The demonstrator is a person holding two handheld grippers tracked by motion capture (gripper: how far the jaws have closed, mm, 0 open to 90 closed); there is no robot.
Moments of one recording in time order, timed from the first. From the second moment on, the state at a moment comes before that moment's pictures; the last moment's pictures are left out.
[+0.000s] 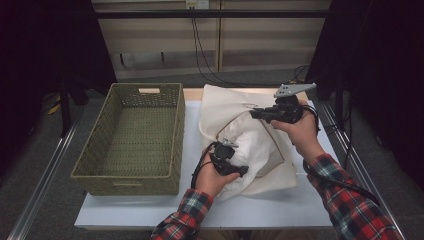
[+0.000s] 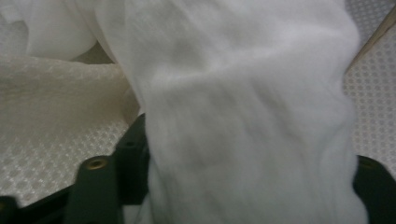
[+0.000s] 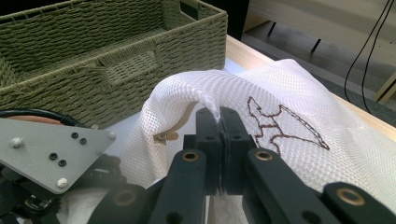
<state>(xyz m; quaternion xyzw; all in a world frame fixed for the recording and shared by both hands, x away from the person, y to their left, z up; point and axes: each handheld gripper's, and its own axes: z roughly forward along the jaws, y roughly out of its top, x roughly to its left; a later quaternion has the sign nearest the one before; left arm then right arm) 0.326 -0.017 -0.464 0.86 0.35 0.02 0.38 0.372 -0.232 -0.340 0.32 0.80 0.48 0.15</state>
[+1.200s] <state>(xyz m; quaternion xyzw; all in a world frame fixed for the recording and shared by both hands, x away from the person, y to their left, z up) 0.346 -0.047 -0.439 0.84 0.35 0.05 0.41 0.369 -0.236 -0.336 0.31 0.80 0.48 0.15</state>
